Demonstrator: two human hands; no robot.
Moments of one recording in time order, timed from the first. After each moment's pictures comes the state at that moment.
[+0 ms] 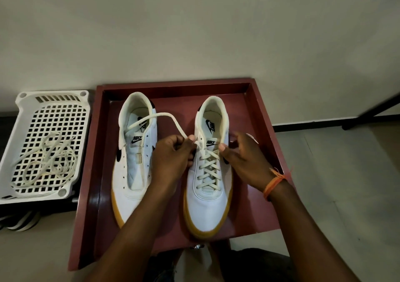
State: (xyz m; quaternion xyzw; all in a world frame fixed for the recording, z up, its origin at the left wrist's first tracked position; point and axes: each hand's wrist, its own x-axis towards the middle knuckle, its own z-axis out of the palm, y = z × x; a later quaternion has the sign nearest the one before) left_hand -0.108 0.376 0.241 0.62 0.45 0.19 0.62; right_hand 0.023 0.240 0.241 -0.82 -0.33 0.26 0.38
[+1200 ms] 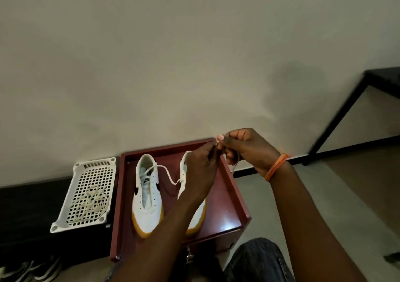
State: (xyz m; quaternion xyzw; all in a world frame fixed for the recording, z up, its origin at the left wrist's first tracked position) left_hand -0.108 0.251 0.444 0.78 0.15 0.40 0.45; right_hand -0.028 0.143 0.532 -0.71 -0.34 0.29 0.55
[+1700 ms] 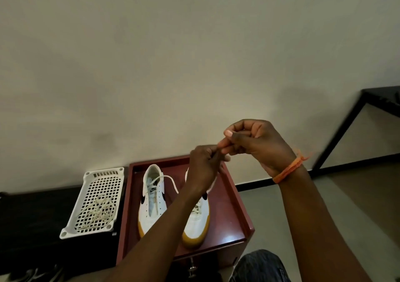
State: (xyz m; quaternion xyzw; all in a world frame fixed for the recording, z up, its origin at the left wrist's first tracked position) left_hand -0.126 0.254 0.502 0.76 0.13 0.31 0.56; right_hand -0.052 0.129 0.590 -0.64 -0.37 0.25 0.63
